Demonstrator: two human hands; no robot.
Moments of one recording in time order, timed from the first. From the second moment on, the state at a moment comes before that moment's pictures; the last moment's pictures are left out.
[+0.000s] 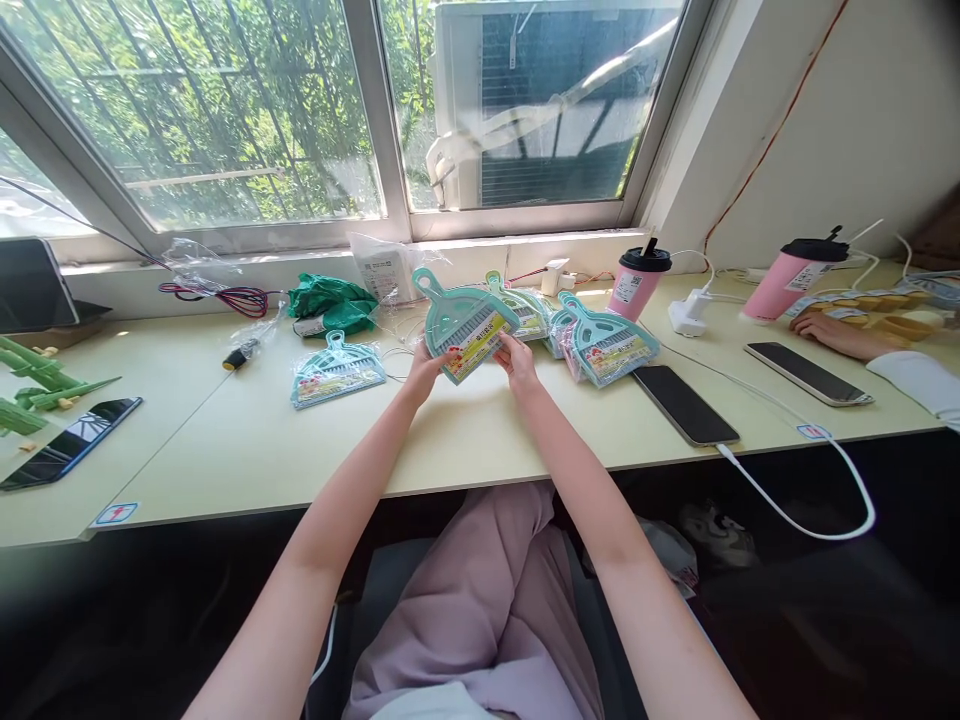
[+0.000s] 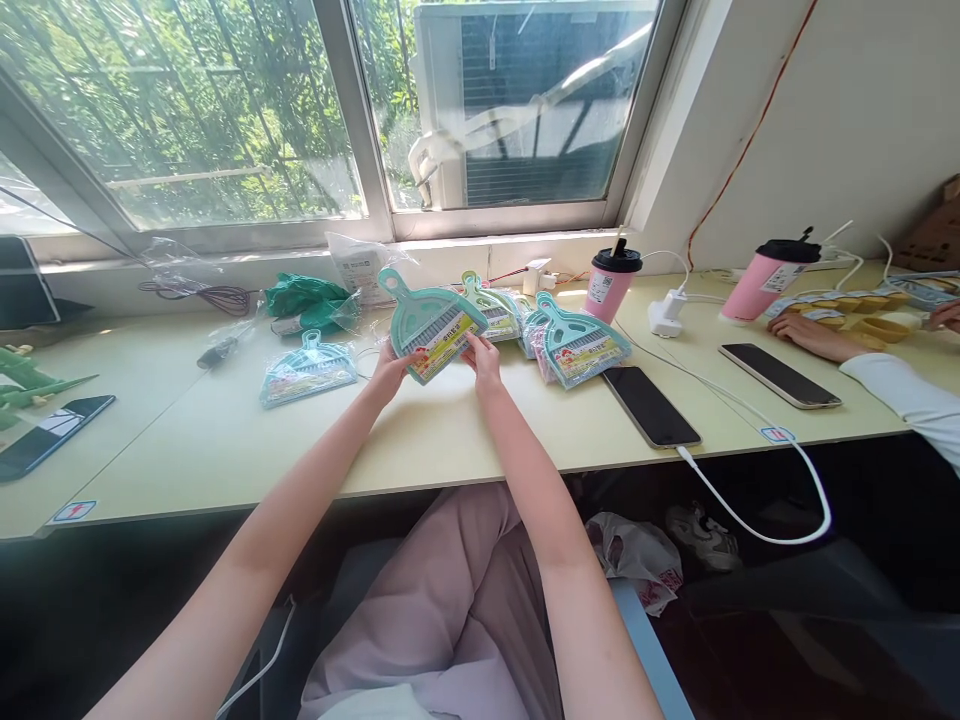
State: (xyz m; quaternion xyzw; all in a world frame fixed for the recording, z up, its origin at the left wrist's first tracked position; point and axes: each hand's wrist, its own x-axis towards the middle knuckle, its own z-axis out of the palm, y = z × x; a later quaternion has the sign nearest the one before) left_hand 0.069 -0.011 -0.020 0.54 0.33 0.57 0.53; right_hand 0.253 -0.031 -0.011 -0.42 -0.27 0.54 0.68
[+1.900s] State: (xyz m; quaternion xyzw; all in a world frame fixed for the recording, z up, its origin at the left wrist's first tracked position) left_hand 0.126 -0.004 0.053 0.37 0.19 0.57 0.71; right_hand 0.261 -0.025 -0.007 -0.27 -0.27 0.56 0.74
